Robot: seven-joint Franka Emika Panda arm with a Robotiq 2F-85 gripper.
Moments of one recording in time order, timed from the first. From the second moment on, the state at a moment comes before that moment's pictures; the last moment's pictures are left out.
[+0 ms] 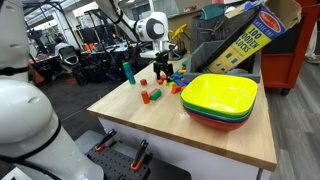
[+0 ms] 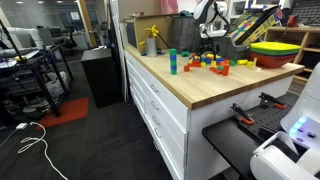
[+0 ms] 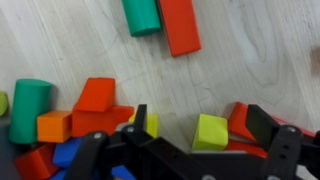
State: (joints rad) arm -0.02 0.38 -0.08 -1.98 0.05 2.16 0.26
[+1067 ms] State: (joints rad) arm -0.05 0.38 -0.14 -1.99 0.10 2.13 0.45
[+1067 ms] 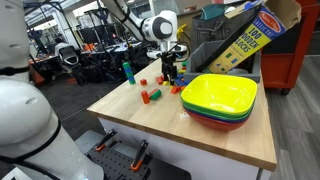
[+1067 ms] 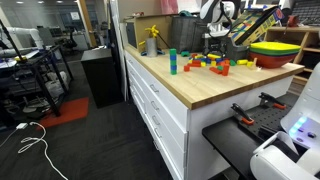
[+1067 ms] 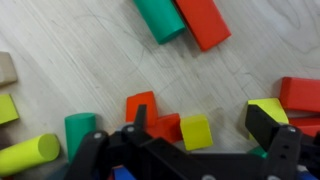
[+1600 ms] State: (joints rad) arm -0.04 0.38 -0.13 -1.98 0.11 2.12 0.45
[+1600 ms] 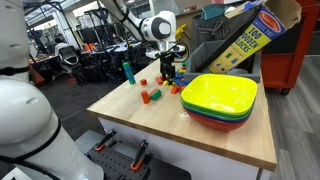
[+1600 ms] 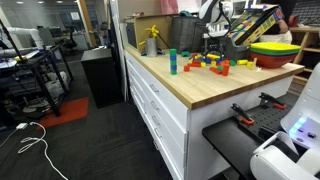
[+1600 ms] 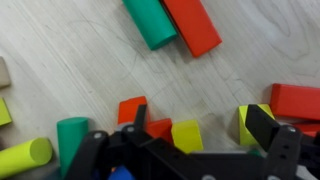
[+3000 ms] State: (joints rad) arm -0.05 0.45 -0.13 -1.91 0.10 2.12 0.45
